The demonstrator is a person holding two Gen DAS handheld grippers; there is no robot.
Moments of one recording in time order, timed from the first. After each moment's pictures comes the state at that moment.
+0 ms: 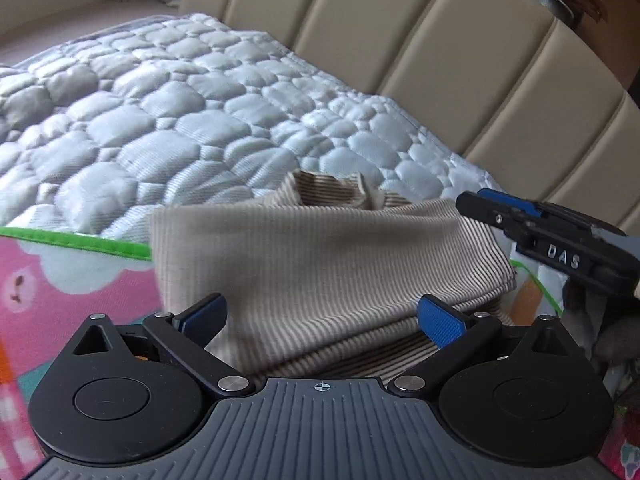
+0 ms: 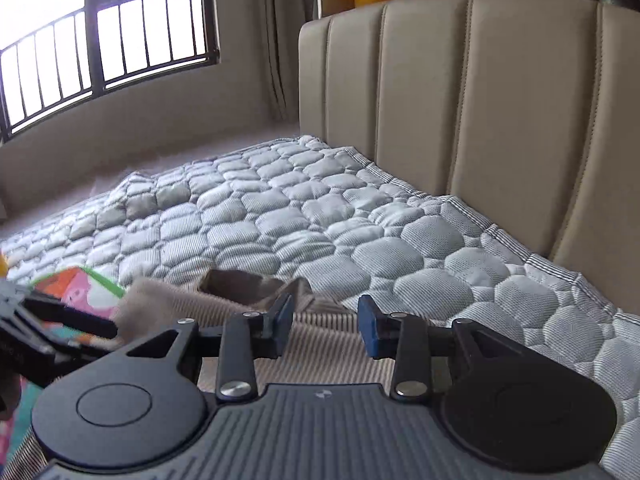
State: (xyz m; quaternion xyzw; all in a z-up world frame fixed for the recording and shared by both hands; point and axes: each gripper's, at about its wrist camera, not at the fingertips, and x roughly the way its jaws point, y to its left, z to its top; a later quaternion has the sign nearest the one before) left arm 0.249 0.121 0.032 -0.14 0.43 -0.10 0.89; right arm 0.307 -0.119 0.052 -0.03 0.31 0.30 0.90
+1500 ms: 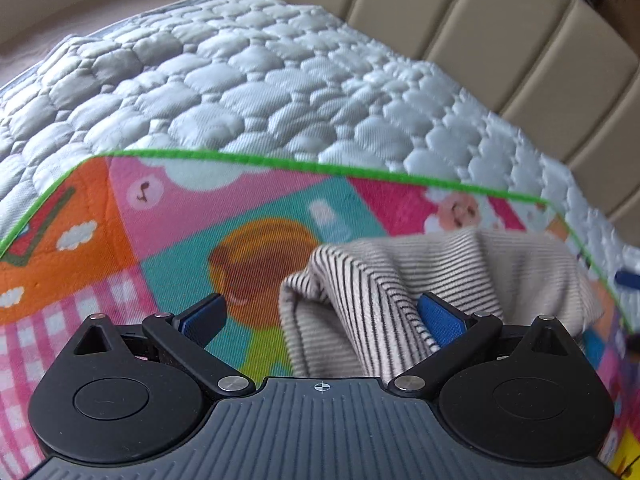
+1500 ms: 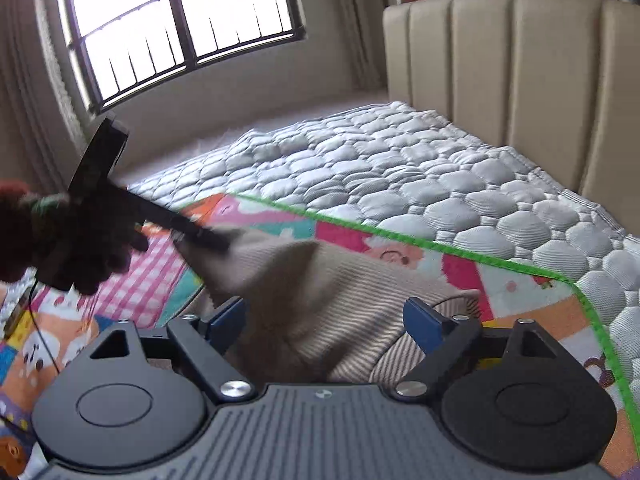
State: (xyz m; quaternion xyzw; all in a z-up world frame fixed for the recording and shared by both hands) left arm 0.166 0.155 0.039 -0.10 0.49 -0.06 0.86; right arm 0.151 -0.216 0.091 -0.03 0.35 0.39 0.85
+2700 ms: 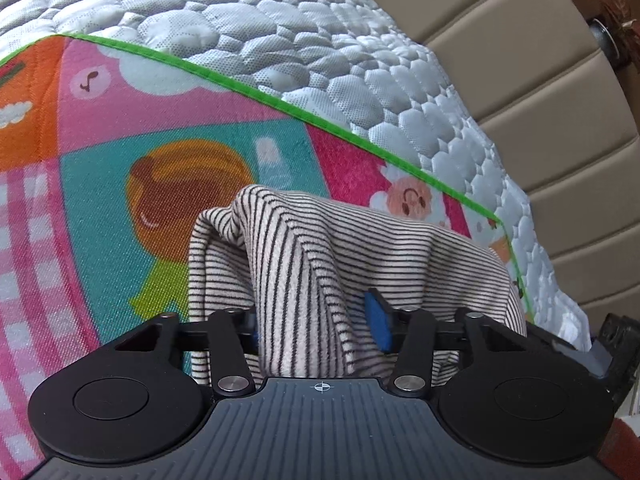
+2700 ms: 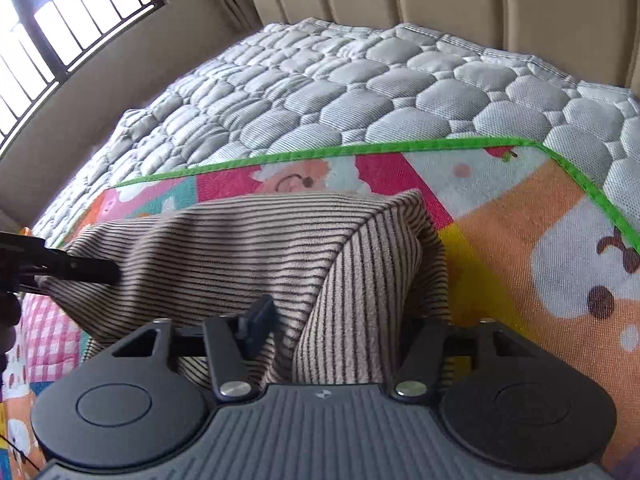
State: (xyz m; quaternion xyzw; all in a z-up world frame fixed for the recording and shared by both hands) left arm 0.176 0.143 0.026 -0.27 0.53 -0.09 0.80; right arm 0.202 -0.201 0.023 0.04 0.47 0.29 0.83
